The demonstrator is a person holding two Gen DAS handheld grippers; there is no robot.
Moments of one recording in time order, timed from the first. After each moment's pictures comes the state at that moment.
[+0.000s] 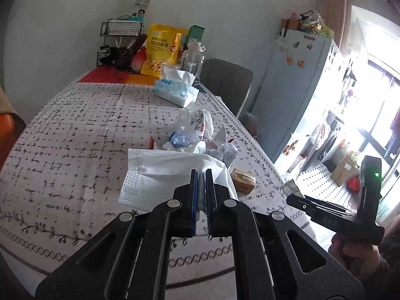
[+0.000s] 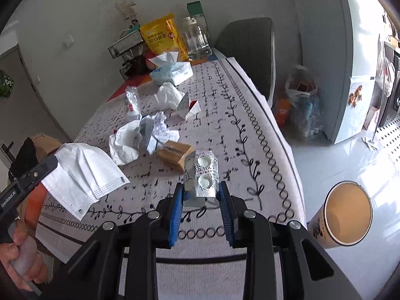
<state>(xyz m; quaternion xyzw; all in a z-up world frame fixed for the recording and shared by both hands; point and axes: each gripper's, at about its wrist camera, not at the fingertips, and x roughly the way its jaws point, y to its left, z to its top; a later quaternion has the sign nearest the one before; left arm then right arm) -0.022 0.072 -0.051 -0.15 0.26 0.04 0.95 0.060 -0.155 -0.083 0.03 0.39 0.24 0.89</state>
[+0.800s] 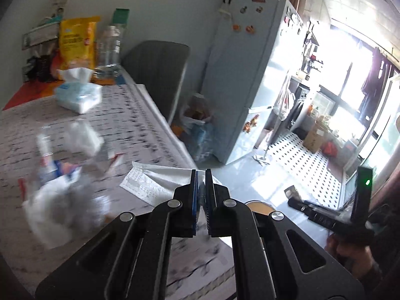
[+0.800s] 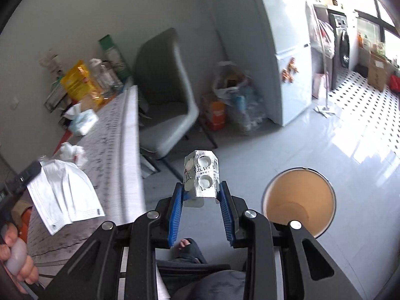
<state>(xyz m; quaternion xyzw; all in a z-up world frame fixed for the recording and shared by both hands) 0.137 -0.086 -0.053 -0.09 0.31 -0.10 0.94 0.137 -0.351 -0.120 0.14 0.39 0.08 0.91</state>
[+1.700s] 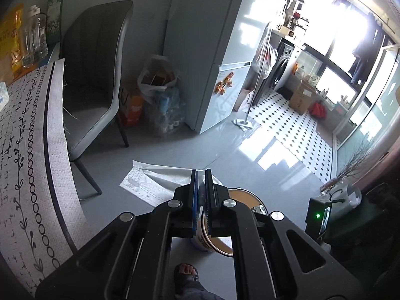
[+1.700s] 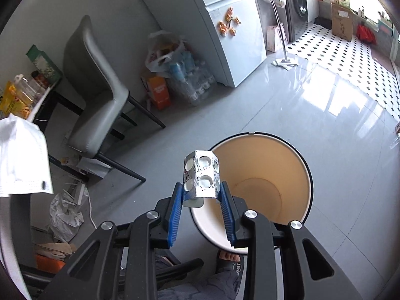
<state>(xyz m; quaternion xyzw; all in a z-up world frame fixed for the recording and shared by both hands) 0.269 -0.246 -0.123 -0.05 0.41 -0.16 0.90 0.213 -0.486 -0.293 0.20 0.47 -0.03 0.86</state>
